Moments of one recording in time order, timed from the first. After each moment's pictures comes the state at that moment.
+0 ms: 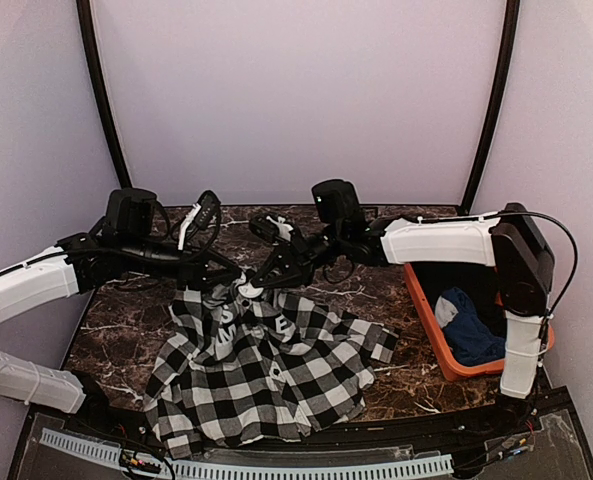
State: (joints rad) left arm -0.60 1.14 0.90 -0.26 0.68 -0.18; right arm 0.87 1.97 1.47 0.14 -1.31 0.92
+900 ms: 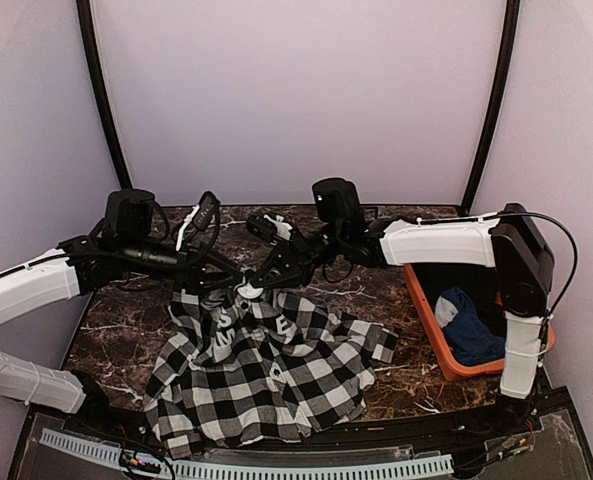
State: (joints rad) left arm -0.60 1.14 0.88 -0.19 0.83 -0.20; right arm 0.87 1.97 1.47 0.21 -1.36 0.96
